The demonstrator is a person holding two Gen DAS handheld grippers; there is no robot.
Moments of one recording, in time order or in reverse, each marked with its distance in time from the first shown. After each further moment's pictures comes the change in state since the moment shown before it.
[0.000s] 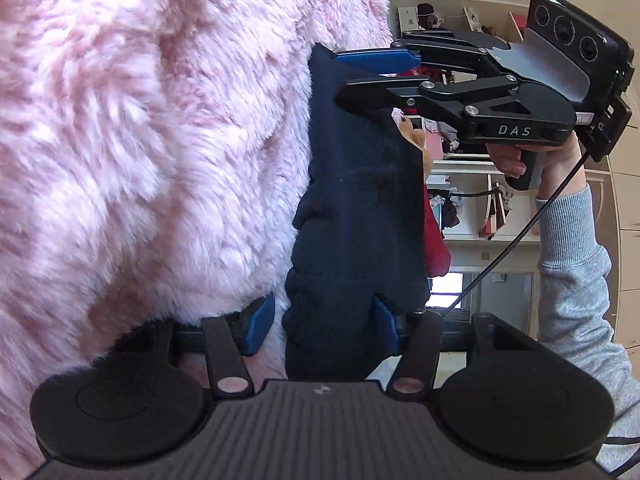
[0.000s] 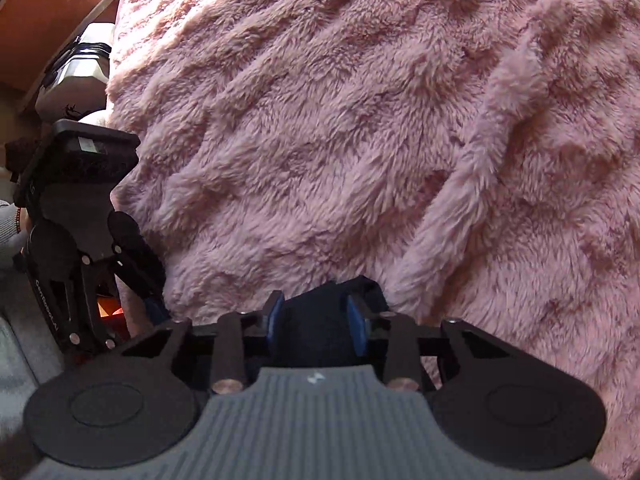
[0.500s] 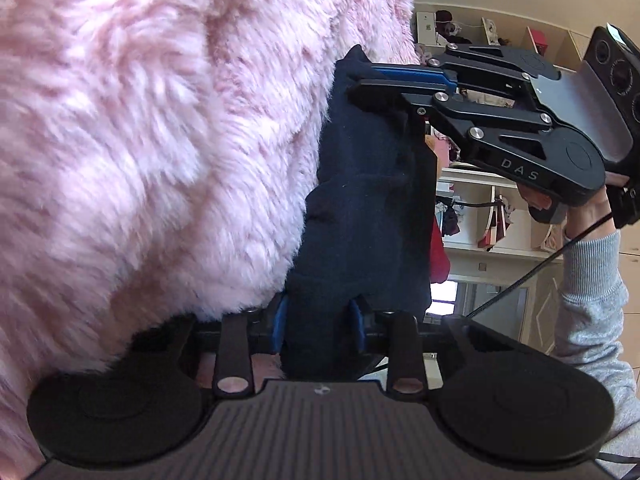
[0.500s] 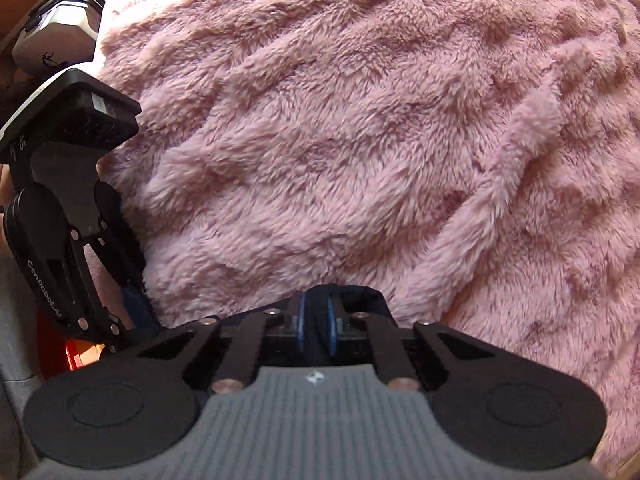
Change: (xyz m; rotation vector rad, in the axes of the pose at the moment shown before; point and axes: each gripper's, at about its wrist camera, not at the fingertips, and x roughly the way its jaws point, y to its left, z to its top) left arm -0.007 0.015 -0.004 -0.088 0.007 0.001; right arm 0.008 0.051 0.006 -0.117 0.040 -0.221
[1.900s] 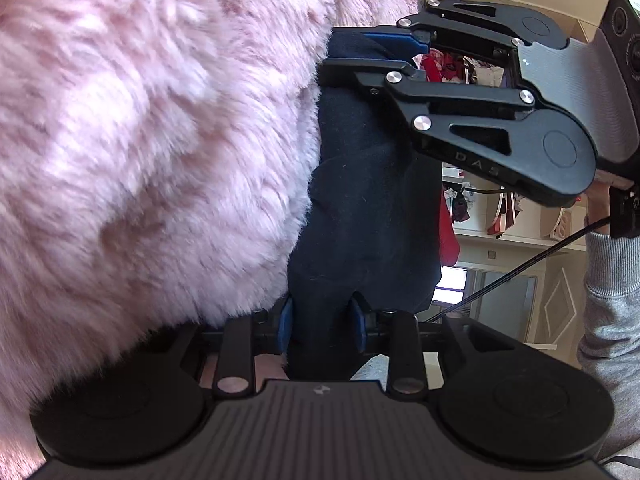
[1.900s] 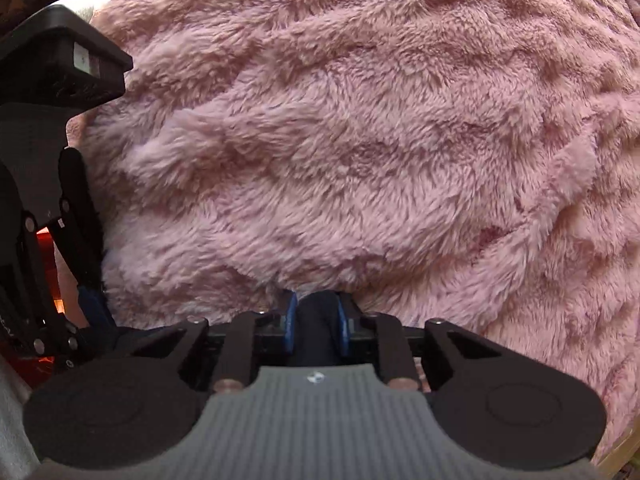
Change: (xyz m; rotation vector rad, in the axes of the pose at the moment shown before) left arm 0.002 -0.003 -0.007 0.011 0.050 0.035; right arm 0.039 0.058 0.007 -0.209 0.063 -0.133
